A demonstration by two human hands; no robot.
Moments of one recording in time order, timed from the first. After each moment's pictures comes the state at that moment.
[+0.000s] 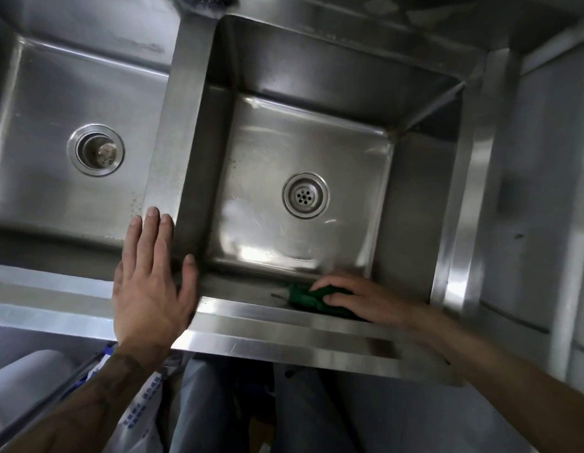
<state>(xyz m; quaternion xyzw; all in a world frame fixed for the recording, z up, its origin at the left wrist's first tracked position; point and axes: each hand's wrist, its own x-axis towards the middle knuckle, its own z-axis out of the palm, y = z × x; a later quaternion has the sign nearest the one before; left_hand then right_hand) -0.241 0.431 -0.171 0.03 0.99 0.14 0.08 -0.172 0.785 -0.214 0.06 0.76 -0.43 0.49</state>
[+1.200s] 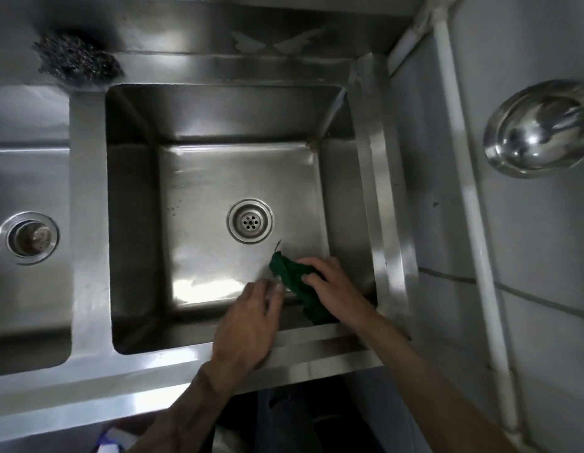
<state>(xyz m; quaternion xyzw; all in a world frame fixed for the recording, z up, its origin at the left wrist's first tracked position) -0.212 0.593 -0.171 0.15 0.86 0.30 0.39 -0.162 0.777 -0.170 0.33 0.75 -0.52 0.23</state>
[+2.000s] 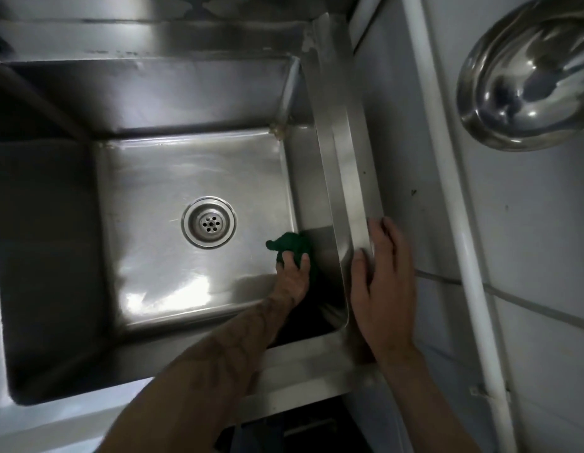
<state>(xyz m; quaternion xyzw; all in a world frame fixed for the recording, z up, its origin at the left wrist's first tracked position) -0.190 0.762 -0.296 -0.02 0.75 0.38 0.53 -0.102 0.848 -0.177 0.37 0.90 -0.20 -0.12</state>
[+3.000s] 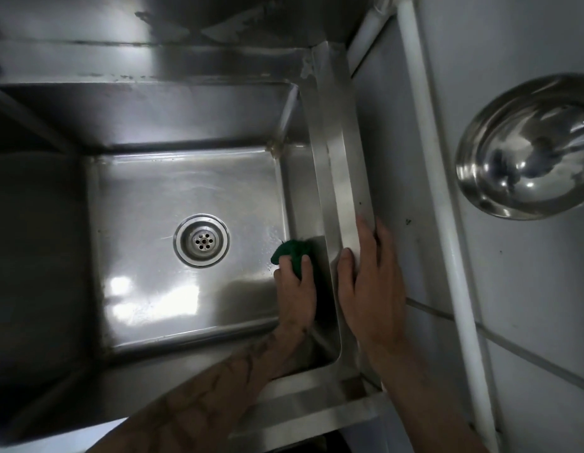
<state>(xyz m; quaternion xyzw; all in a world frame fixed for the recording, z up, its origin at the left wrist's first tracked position) -0.192 0.793 -0.248 -0.12 0.72 0.57 0.38 -0.145 0.877 -0.183 0.36 0.92 -0.17 -0.06</state>
